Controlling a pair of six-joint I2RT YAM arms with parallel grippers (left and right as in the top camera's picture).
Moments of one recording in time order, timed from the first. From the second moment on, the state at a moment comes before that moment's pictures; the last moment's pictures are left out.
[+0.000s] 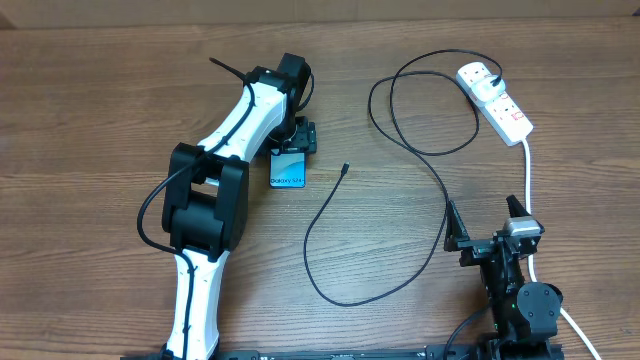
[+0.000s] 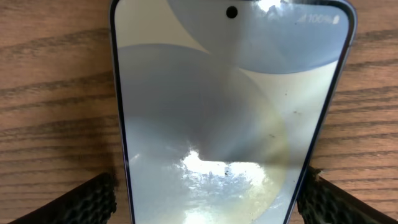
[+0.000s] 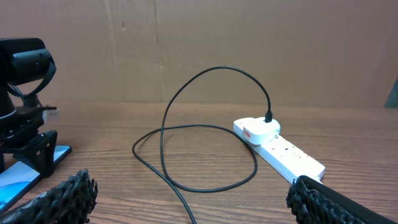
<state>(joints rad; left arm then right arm) -0.34 2.34 1.87 -1.07 -0.03 -0.41 0.05 0.01 0.02 -0.04 -0.05 0.01</state>
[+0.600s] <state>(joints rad) -0.34 2.33 1.86 -1.06 -0.02 -0.41 0.05 0.01 0.02 -0.03 -0.05 0.01</state>
